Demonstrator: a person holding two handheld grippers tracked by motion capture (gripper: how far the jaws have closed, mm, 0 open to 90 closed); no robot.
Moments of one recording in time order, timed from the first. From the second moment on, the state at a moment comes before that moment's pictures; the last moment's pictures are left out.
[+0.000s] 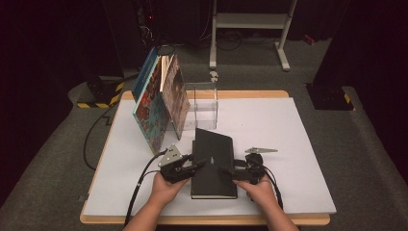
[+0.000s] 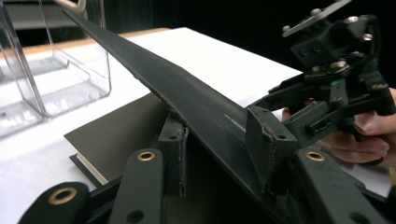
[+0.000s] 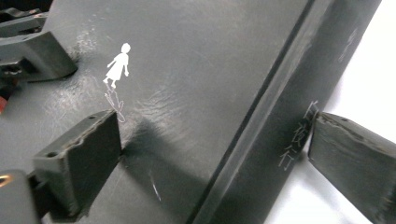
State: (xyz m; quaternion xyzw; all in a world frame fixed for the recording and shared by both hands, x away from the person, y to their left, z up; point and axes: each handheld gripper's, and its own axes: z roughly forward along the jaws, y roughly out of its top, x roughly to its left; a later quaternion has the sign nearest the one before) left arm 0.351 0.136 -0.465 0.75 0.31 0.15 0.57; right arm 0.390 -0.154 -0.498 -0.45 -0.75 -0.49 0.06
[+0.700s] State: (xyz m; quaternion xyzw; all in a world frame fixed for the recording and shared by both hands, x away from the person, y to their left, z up) left arm 0.342 0.137 -0.463 0.74 0.29 0.17 0.58; right arm 0.398 -0.163 -0.498 -0.45 -0.73 -0.51 0.12
